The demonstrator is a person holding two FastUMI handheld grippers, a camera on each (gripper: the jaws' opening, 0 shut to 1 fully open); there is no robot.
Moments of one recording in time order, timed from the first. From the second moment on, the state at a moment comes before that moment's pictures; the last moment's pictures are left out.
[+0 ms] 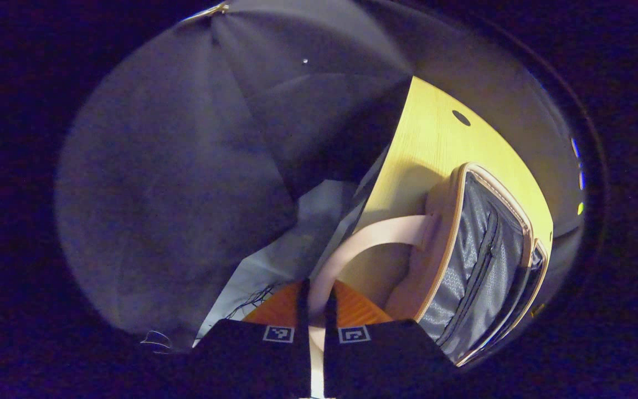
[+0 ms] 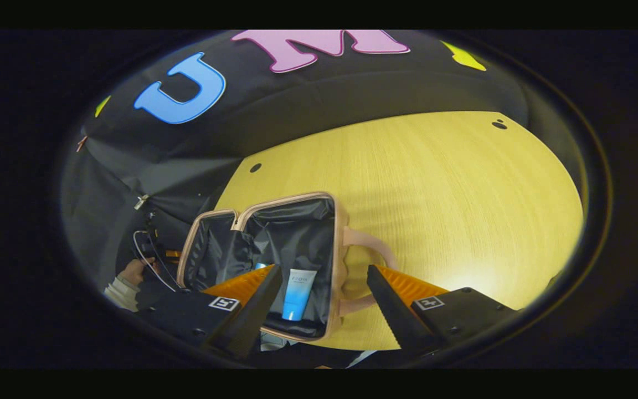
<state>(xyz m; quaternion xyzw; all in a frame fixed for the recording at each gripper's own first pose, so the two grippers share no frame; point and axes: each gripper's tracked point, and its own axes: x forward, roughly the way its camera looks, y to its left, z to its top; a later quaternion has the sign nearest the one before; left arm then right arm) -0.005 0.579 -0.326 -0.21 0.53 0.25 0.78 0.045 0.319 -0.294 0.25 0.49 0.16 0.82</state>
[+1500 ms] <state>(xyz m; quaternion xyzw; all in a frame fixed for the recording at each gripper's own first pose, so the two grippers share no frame) 0.128 0.049 -0.188 -0.13 0.36 -0.09 0.92 0.011 0.112 -0.244 0.24 0.37 0.20 0.87</state>
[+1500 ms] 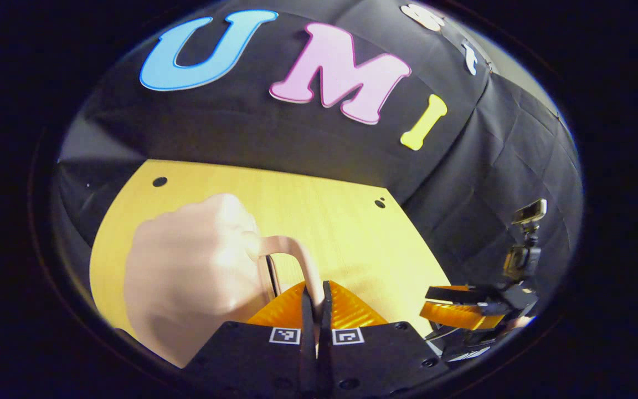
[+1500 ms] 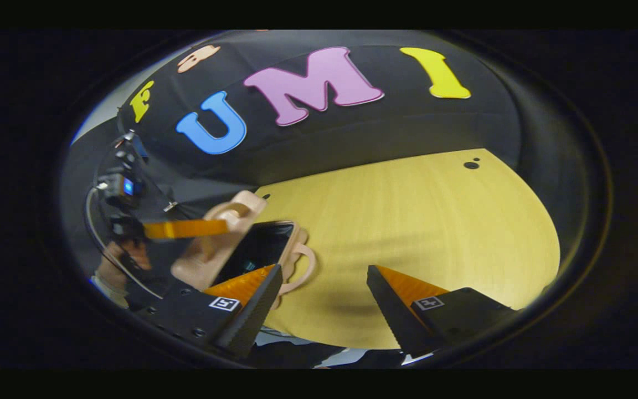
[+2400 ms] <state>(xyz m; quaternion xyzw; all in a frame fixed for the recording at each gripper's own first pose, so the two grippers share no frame) 0.114 -0.016 -0.127 -0.06 0.22 0.02 0.97 0.013 -0.016 -0.201 0.13 0.24 0.17 0.95</state>
